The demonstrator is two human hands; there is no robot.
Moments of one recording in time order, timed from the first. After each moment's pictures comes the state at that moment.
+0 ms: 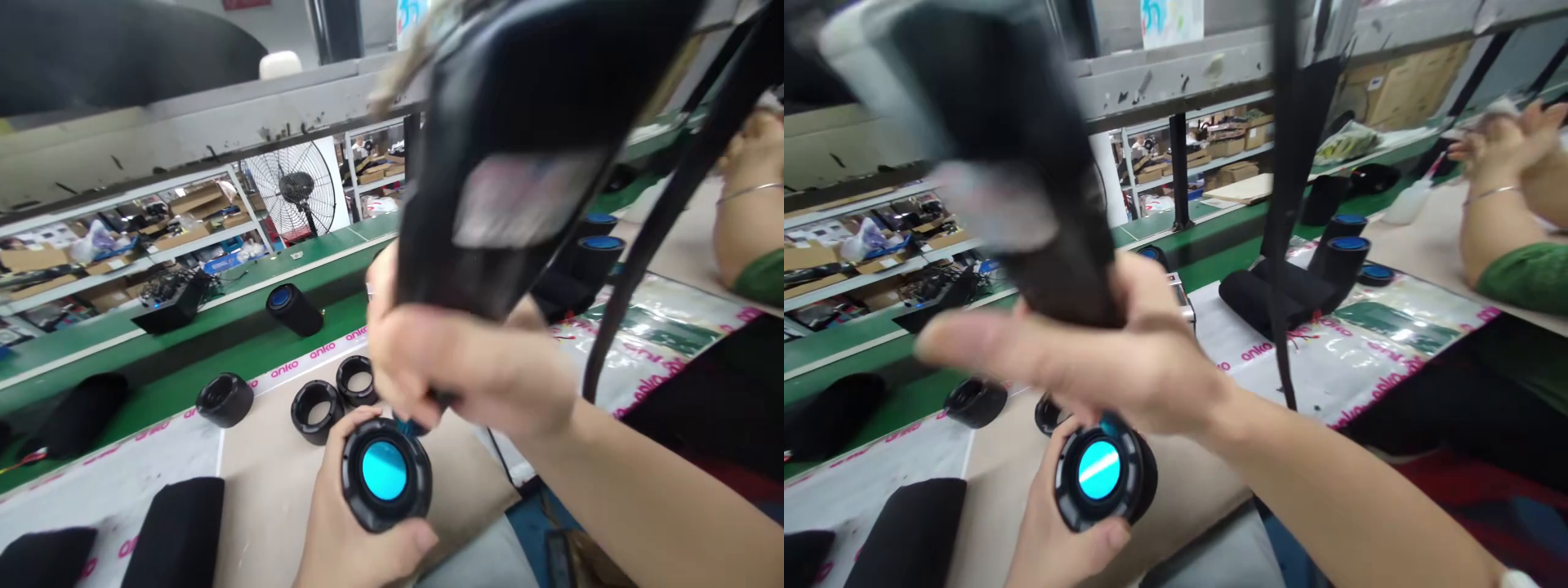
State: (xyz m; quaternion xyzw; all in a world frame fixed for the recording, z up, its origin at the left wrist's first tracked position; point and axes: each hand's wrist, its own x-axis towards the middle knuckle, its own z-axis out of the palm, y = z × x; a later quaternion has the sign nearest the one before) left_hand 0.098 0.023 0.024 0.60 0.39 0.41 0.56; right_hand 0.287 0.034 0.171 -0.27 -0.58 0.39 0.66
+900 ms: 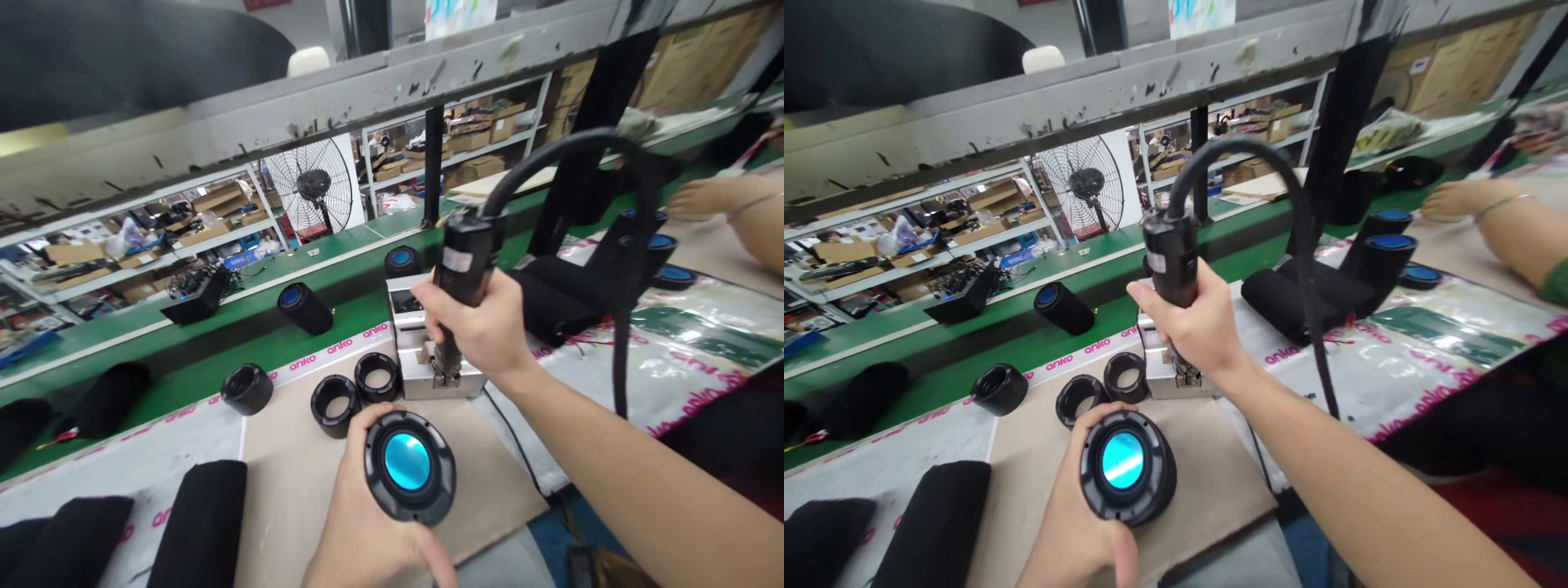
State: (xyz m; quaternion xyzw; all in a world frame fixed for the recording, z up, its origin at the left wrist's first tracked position) left_hand 0.097 0.037 0.022 0.57 0.39 0.37 0.63; right_hand 0.310 0.082 0.104 -0.41 -0.46 0.22 0.76
